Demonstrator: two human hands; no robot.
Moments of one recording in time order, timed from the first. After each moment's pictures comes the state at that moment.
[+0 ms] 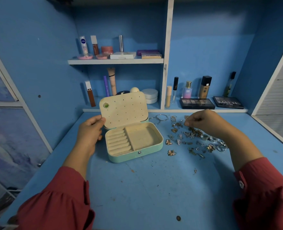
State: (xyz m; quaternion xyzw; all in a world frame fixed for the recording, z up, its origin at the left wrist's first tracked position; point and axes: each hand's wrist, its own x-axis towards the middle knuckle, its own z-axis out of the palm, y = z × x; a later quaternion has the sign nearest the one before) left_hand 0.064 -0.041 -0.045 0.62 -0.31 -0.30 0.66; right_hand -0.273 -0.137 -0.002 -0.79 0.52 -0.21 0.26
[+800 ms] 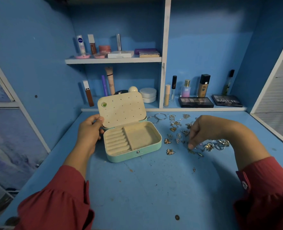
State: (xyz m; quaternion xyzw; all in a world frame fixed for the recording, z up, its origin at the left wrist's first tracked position) left_hand 0.065 -0.049 -0.050 0.65 -0.35 -0.25 0.63; right_hand -0.276 -0.113 0.020 -0.82 0.50 0.00 0.29
